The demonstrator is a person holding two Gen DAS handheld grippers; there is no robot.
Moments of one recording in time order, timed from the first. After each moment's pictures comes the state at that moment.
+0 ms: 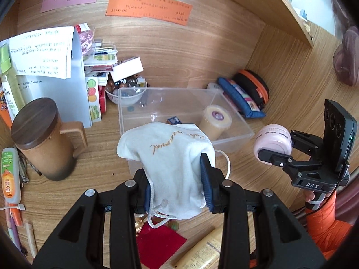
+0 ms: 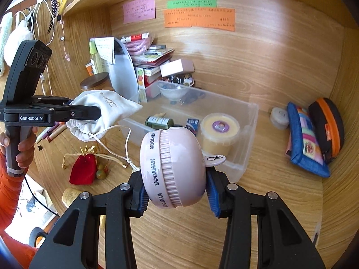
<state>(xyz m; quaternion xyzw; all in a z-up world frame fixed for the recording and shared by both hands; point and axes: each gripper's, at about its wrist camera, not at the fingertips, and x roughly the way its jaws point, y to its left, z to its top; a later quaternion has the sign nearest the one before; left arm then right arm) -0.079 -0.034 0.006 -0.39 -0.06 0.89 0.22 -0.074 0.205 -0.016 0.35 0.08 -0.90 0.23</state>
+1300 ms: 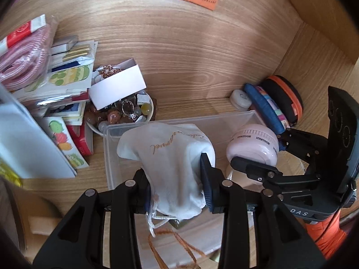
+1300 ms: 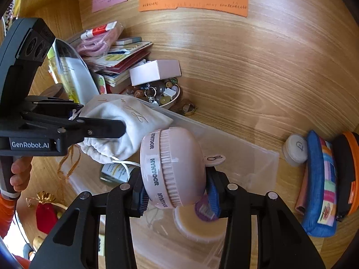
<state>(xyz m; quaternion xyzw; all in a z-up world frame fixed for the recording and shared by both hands) -0.225 -0.009 -0.020 -0.43 -0.05 0.88 0.20 -0.220 0.164 -0.038 0.39 0.10 -0.89 0.22</state>
